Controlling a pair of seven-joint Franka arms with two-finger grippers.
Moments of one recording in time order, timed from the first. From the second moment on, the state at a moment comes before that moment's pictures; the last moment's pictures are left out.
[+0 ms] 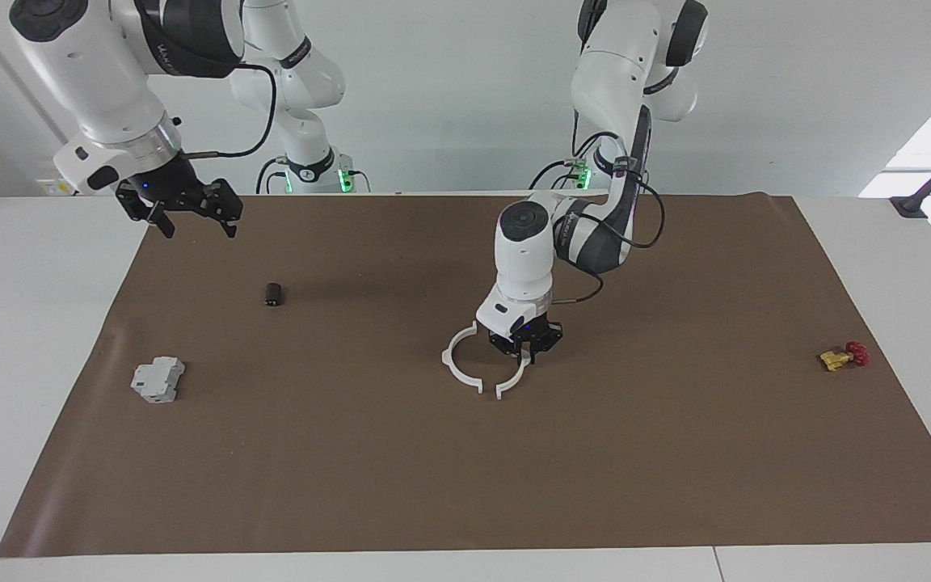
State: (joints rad) left arm -0.69 0.48 0.08 -1.72 0.15 2.27 -0.62; right arm 0.00 -0.02 -0.03 -1.67 -0.01 1.59 -0.01
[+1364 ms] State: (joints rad) left arm -0.72 0.48 0.08 -1.75 0.15 2.32 -0.62; right arm 0.01 -0.02 -0.03 -1.67 -0.01 1.59 -0.01
